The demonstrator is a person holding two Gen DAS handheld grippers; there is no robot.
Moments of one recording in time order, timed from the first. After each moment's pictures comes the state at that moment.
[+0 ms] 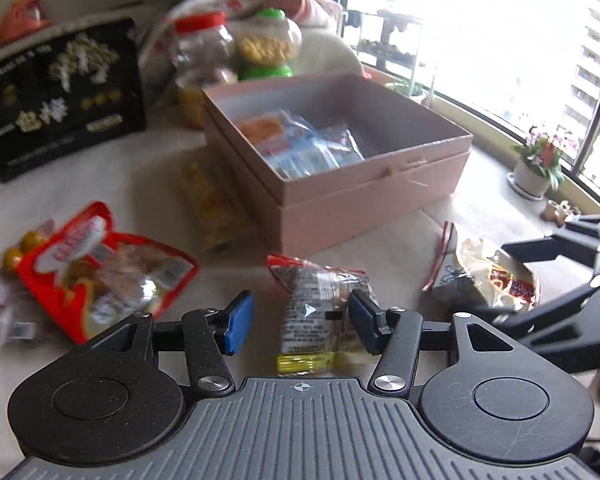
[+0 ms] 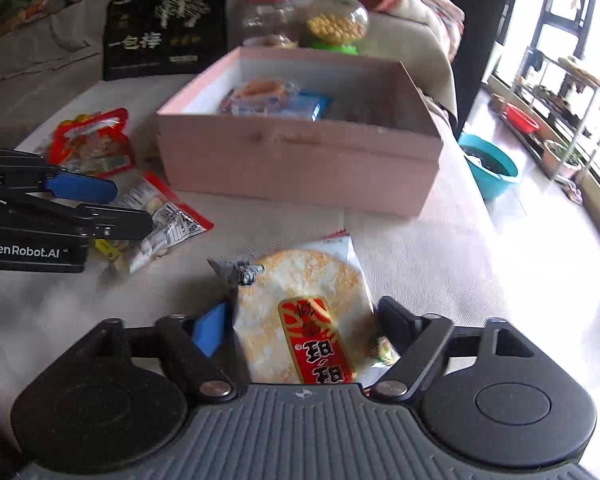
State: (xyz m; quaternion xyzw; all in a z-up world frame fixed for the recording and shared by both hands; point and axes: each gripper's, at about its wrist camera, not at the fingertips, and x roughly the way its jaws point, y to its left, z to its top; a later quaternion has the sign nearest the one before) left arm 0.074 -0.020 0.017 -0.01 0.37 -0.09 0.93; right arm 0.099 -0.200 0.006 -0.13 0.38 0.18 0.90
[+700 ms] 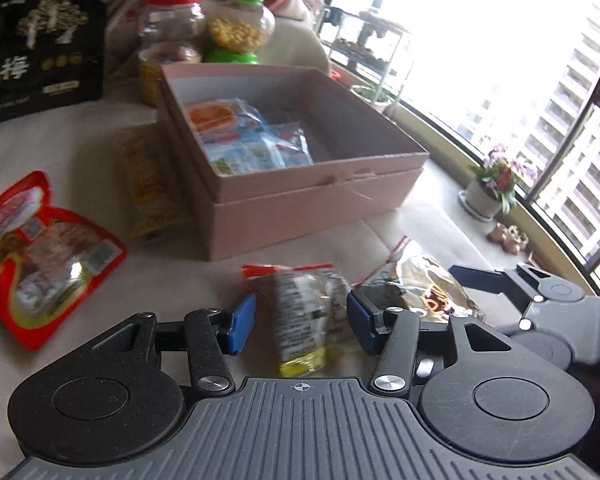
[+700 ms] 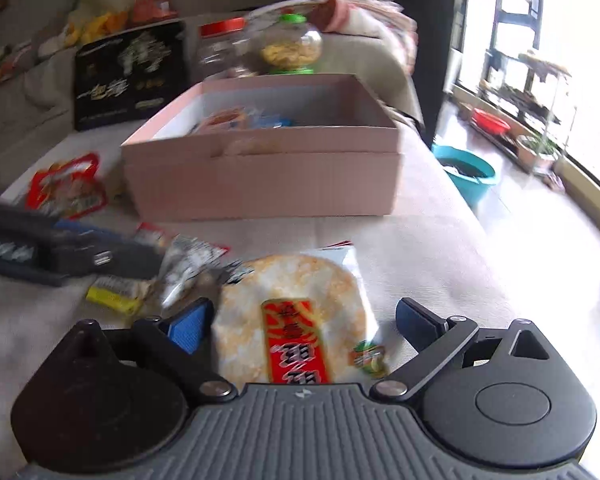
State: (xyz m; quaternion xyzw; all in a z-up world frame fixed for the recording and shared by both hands) left arm 0.077 -0.022 0.019 -0.10 0.38 -0.14 0.91; right arm 0.098 -0.223 -0.001 -0.06 0.35 0.14 0.93
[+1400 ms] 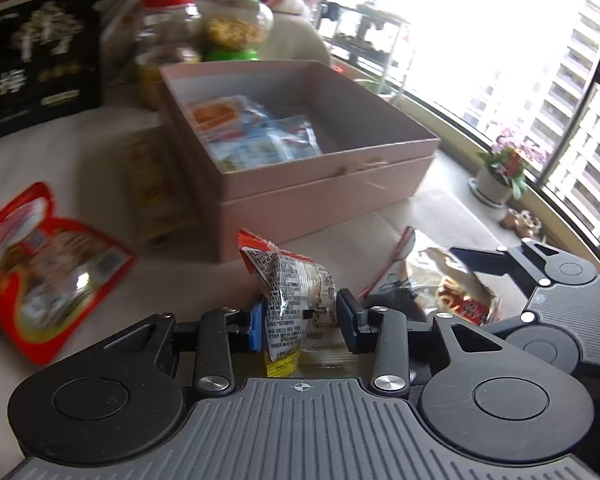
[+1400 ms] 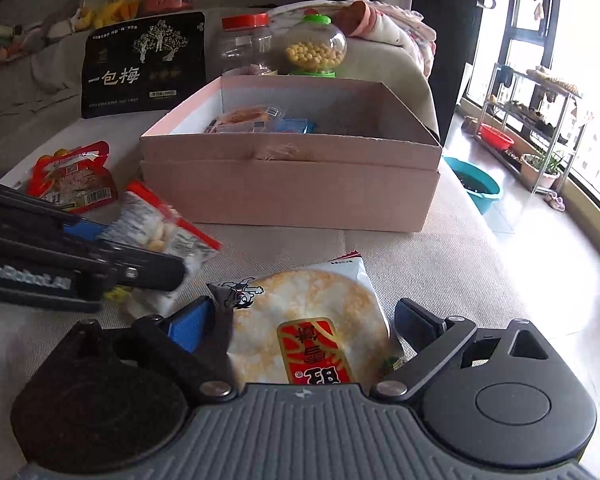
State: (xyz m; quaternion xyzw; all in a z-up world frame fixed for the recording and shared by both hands) left arm 0.082 -0.023 0.011 -0.06 0.38 -0.13 0.91; right arm 0.094 -0.195 -0.008 -0.11 0.33 0.16 0.92
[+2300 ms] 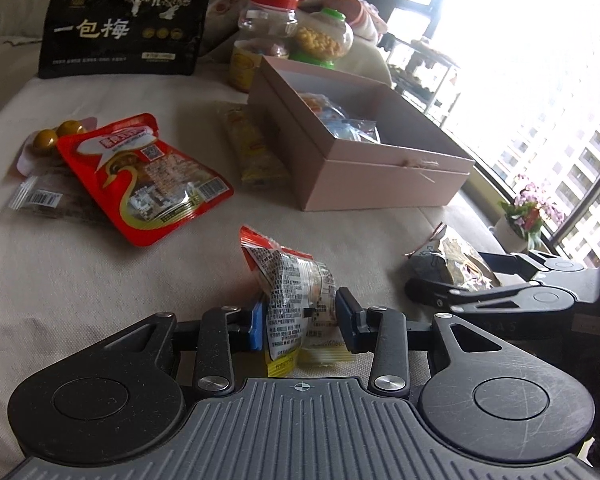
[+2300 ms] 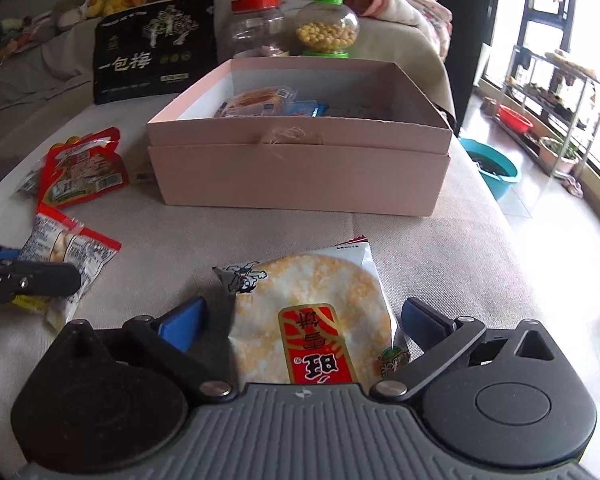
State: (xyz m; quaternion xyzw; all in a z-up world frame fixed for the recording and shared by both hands) left arm 0.024 0.025 0.002 -0.15 0.36 -0.07 0.92; right arm 0.097 -0.201 -0.004 -0.12 0.36 0.20 0.90
